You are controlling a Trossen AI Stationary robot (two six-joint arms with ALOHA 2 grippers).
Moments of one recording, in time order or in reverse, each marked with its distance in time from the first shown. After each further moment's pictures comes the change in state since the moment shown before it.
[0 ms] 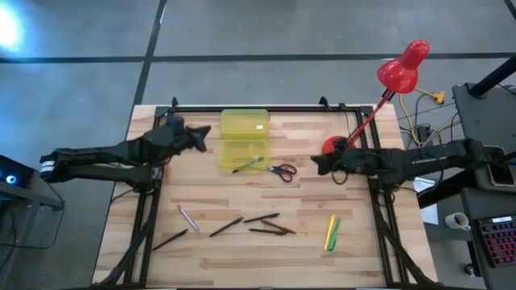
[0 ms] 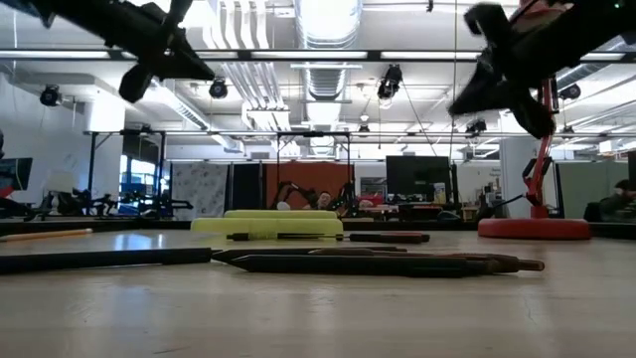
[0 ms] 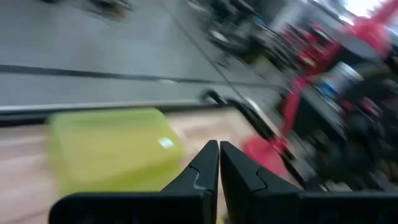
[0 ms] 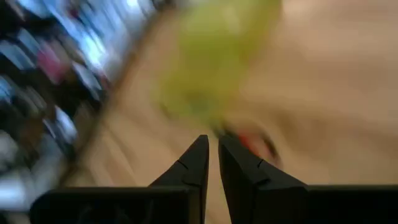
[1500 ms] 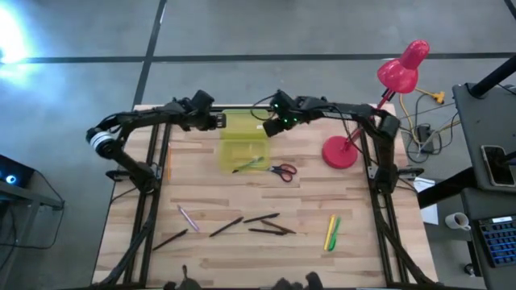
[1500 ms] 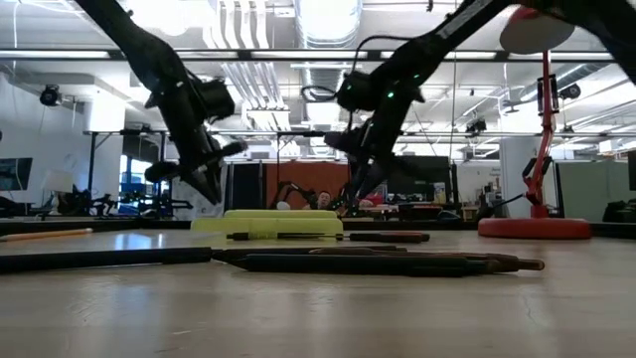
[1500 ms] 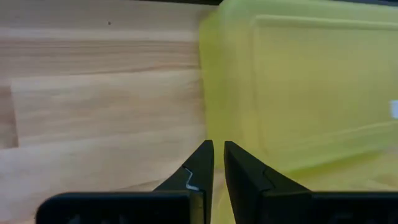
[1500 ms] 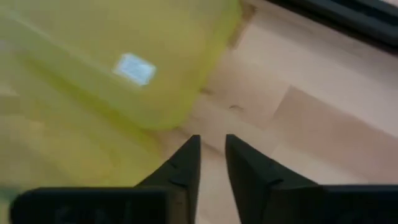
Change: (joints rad) left arm 0.647 0.793 0.285 -0.271 0.575 0.046; right arm -0.569 1.138 0.951 -0.332 -0.356 -0.561
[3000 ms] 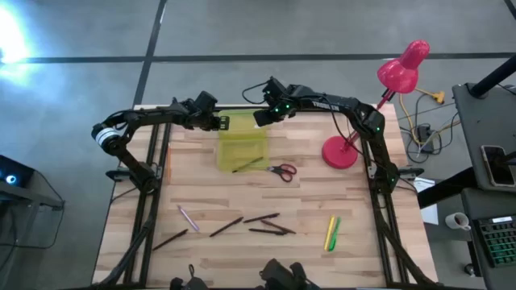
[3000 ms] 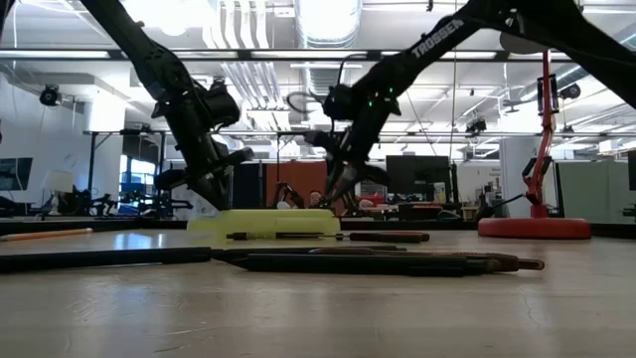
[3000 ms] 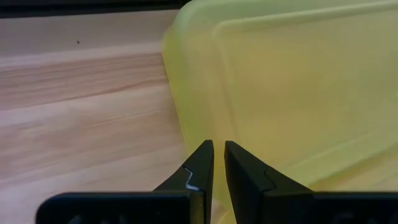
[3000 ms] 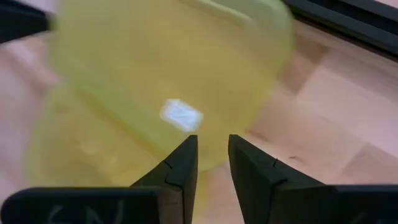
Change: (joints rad) left arm -0.009 0.061 -0.005 0.083 0.008 0.100; right arm -0.062 0.172 0.270 -0.056 -0.247 -0.005
